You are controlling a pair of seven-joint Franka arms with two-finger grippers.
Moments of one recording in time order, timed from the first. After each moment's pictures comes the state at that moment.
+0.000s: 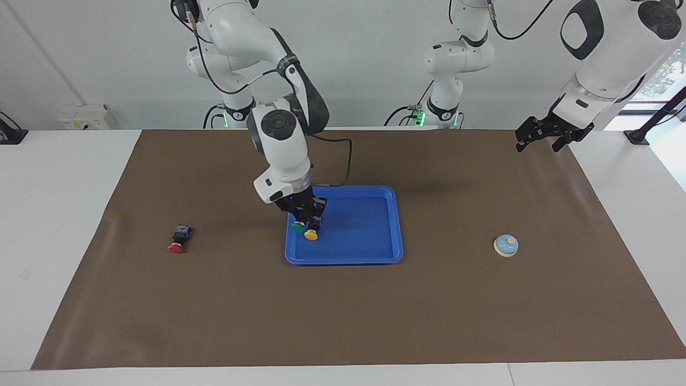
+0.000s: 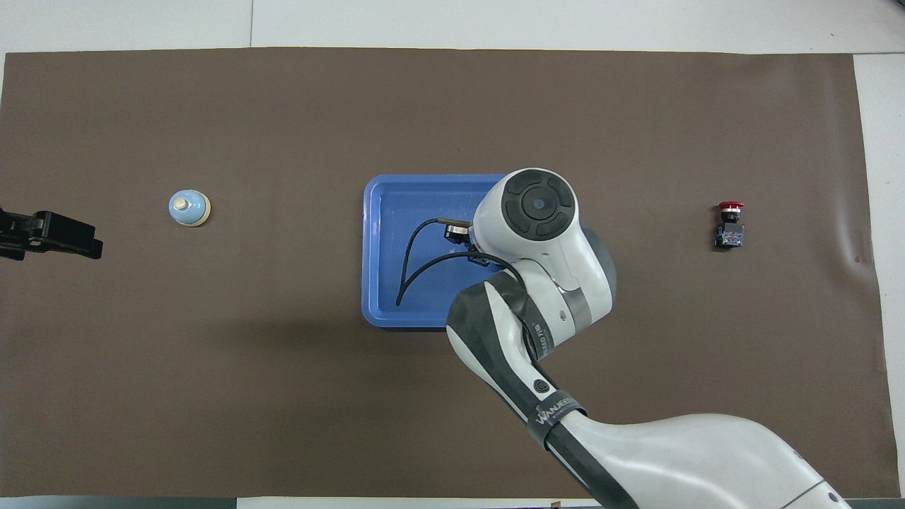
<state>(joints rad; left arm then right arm) 0.08 -0.04 -0.08 -1.69 -0.02 1.55 0.08 0.54 0.38 0.01 -1.80 0.07 2.26 0.74</state>
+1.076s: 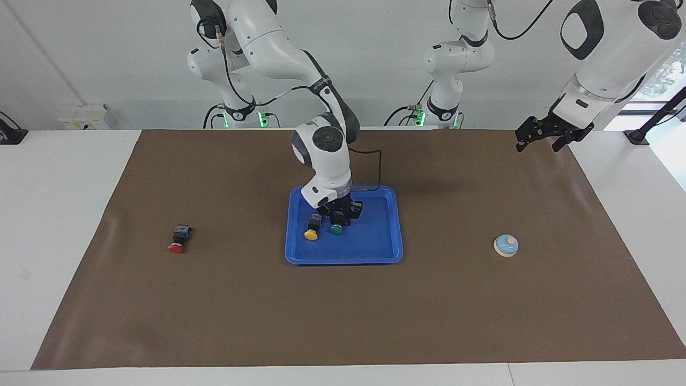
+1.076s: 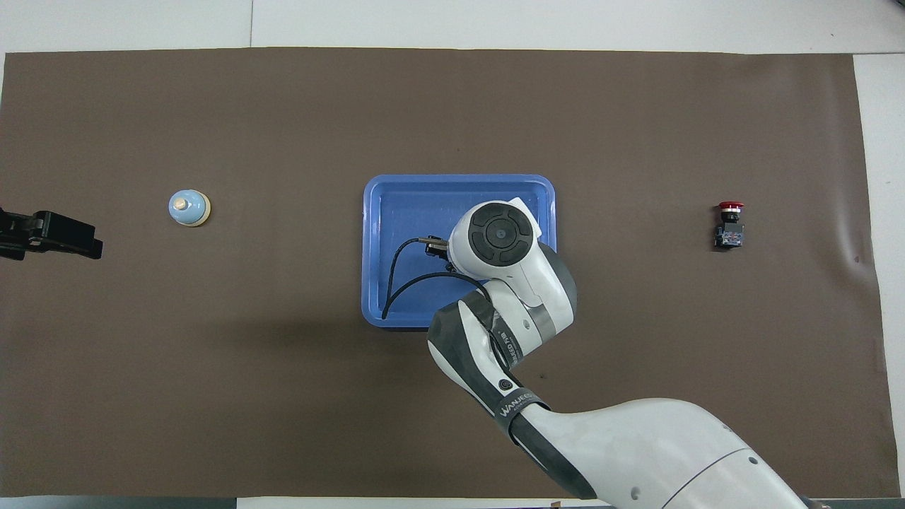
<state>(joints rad) 0.08 -0.04 -0.08 -1.69 -0.02 1.55 0.08 0.58 0.44 0.00 -1.83 0.07 2.36 0.81</state>
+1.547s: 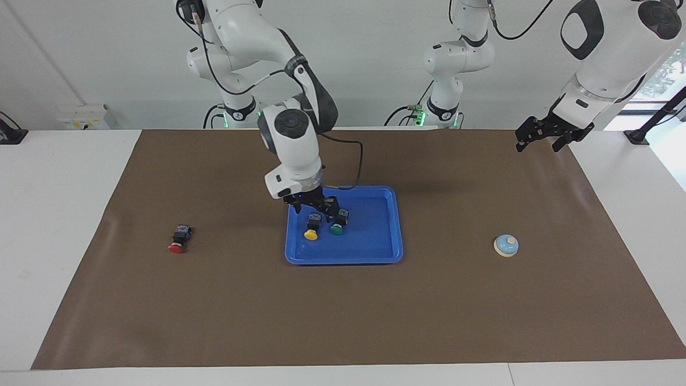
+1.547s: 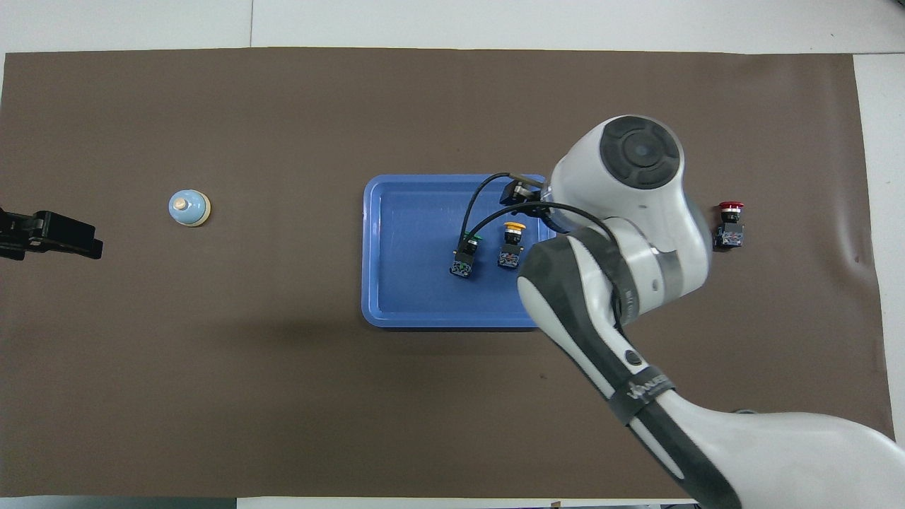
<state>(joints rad) 0.08 -0.04 -0.08 -1.69 -0.02 1.55 0.08 0.37 0.26 -0.02 -1.77 0.06 2.06 0.75</state>
